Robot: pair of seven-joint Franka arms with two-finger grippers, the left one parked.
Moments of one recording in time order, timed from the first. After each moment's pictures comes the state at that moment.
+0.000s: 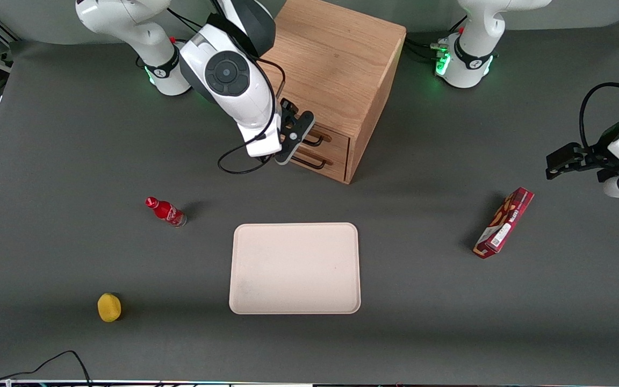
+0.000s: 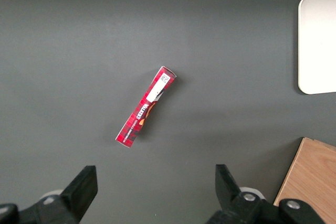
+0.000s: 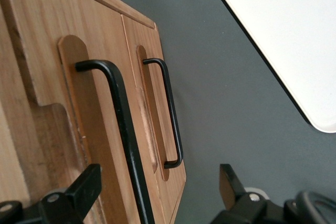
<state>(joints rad) 0.44 0.27 0.31 -1.70 0.14 1.87 -0.23</state>
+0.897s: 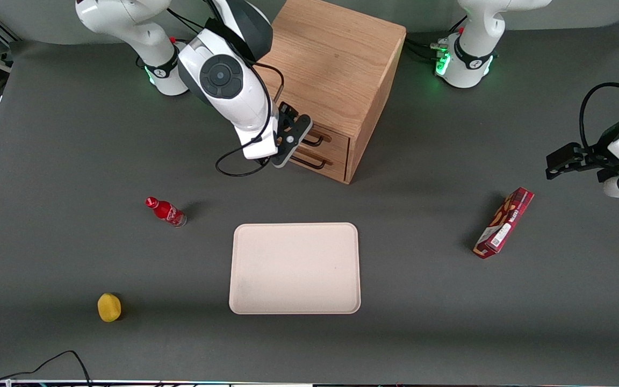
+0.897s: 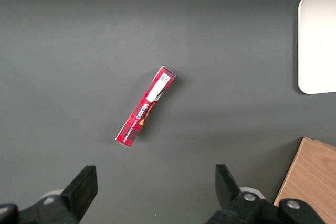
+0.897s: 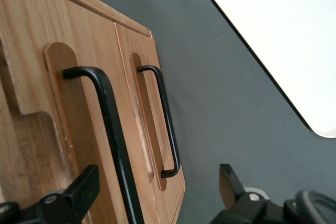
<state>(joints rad) 0.43 0.26 0.31 -1.75 0.16 1.95 -0.23</state>
